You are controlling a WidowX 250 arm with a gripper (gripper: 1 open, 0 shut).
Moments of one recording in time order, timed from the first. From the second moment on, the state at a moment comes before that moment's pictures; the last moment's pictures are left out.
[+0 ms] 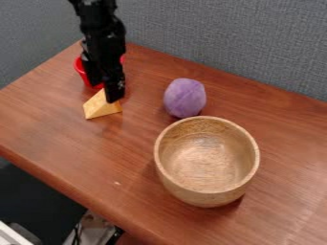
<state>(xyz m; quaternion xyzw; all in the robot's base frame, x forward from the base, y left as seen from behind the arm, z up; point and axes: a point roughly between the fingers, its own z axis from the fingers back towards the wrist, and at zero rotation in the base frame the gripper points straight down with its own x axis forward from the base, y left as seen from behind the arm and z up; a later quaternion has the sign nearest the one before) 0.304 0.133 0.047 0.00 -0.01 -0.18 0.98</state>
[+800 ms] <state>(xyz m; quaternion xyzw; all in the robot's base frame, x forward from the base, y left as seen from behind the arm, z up) 0.316 0.145 0.030 0.00 -0.01 -0.19 0.98</state>
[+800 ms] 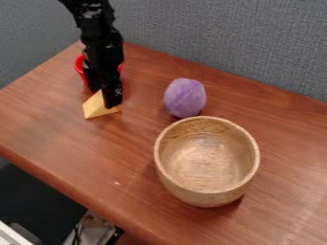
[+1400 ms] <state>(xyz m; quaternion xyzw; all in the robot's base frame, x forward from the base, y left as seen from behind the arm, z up) 0.321 0.149 0.026 0.01 -0.02 -0.19 0.98</state>
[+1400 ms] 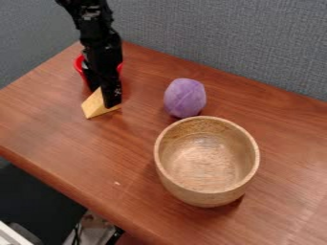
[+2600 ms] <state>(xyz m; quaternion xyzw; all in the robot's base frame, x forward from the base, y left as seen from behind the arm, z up) 0.324 0.152 0.024 0.01 -0.03 -0.16 0.99</state>
